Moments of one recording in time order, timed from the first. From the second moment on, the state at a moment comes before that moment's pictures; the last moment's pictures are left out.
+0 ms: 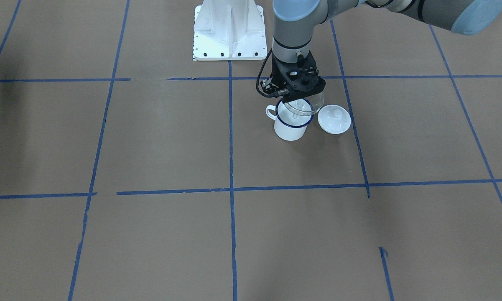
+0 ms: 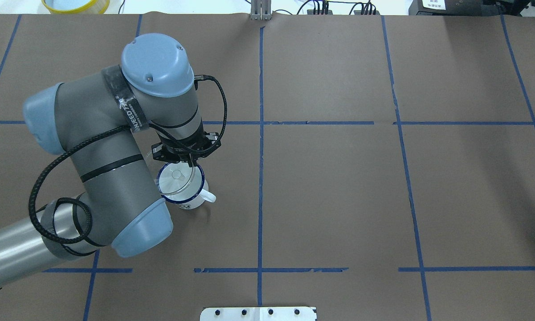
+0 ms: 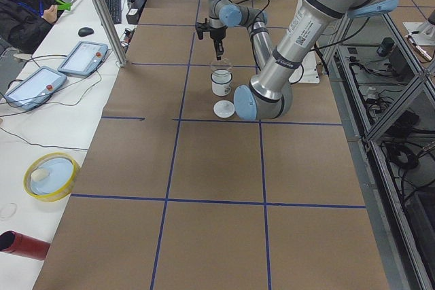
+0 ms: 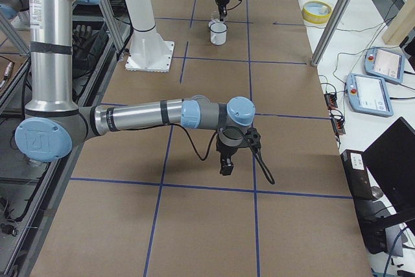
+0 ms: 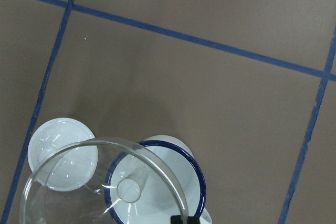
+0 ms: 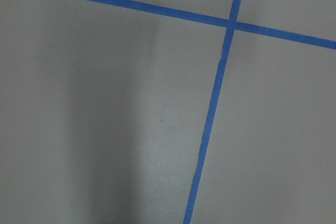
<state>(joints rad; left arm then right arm) -0.61 -2.31 -1.85 -1.18 -1.97 -1.34 1.45 -1.63 1.79 -1.79 2.31 -0.13</state>
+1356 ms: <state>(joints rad) -0.56 -2.30 -1.79 -1.23 -1.96 -1.34 1.45 -1.63 1.79 -1.79 2.31 -0.13</state>
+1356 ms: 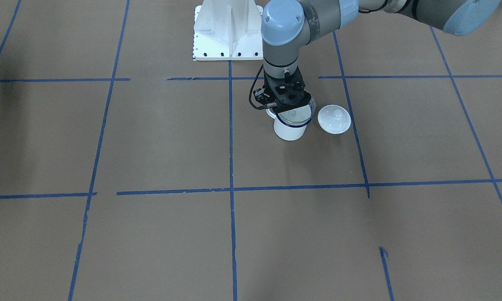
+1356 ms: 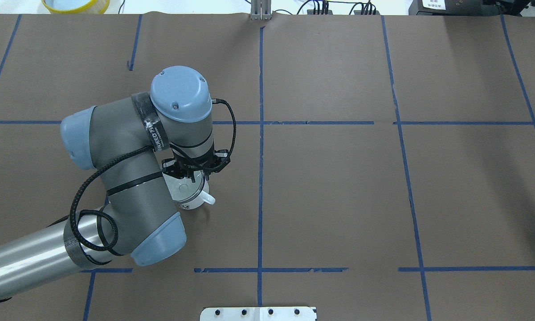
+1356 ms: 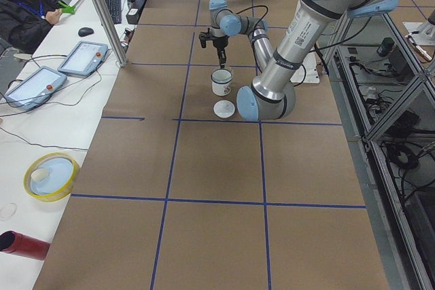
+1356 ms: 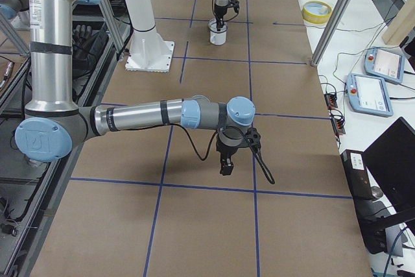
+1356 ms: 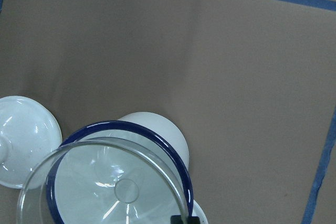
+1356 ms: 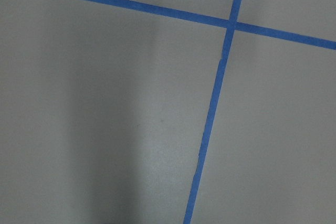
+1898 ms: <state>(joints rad) -0.61 -2.27 -1.86 -1.23 -1.95 -1.26 1.45 -1.63 1.79 -1.79 2.31 -0.13</state>
